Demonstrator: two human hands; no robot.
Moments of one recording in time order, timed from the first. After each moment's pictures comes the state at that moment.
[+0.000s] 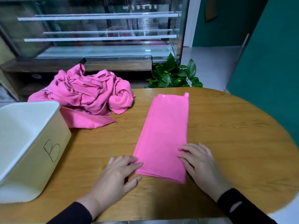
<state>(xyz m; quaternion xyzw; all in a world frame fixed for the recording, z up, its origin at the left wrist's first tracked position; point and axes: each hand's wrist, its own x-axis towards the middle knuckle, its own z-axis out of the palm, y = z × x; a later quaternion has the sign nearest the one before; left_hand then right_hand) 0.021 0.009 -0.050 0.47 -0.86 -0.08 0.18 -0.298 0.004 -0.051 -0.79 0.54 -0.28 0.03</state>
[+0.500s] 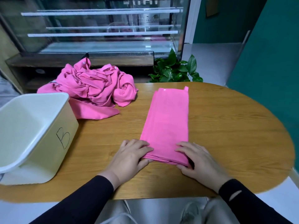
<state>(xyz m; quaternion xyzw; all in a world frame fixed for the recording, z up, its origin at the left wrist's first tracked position) 0.000 0.001 -0.044 0.44 -0.88 -0.02 0.18 -0.295 0.036 -0.040 -0.83 0.52 -0.20 0.11</state>
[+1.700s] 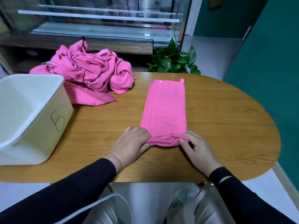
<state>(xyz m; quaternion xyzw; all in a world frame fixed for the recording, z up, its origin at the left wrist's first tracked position) -0.023 0.001 -0.040 0.41 -0.88 0.02 0.23 -0.295 0.040 -0.029 -0.74 0.55 -0.32 0.22</state>
